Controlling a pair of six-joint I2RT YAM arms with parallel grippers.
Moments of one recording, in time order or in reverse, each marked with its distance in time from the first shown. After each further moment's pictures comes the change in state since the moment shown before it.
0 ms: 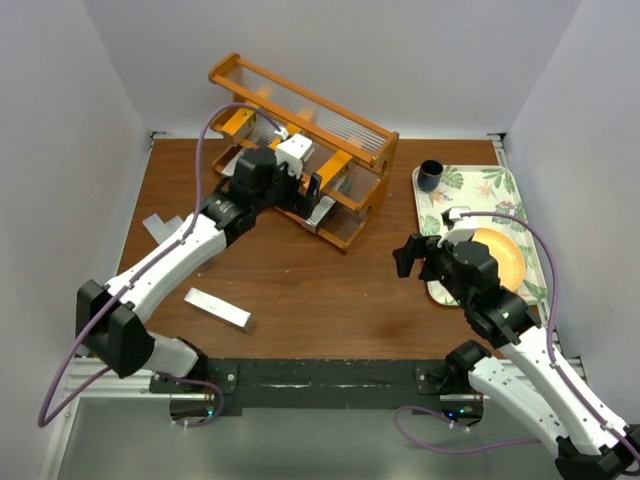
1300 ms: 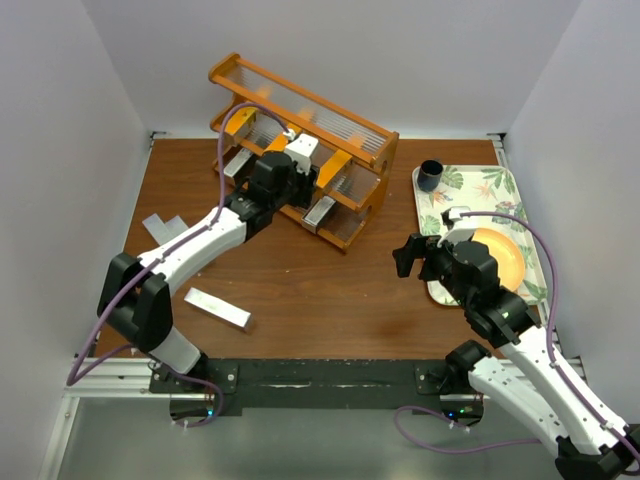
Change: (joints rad) left arm 0.000 0.137 -0.058 0.206 -0.135 -0.025; right arm 0.000 0.002 0.000 0.002 0.000 0.000
